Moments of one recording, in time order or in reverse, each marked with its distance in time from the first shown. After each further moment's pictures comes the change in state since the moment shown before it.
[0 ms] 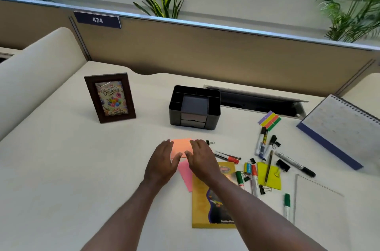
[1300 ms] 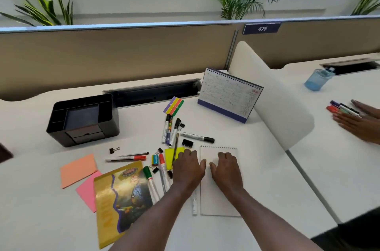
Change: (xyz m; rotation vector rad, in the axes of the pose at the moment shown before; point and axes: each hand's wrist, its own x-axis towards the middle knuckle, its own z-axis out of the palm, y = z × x) left_hand -0.053 0.310 0.183 0.117 -0.298 0.323; right_hand -0.208 0.239 -0.141 -0.176 0.185 0.733
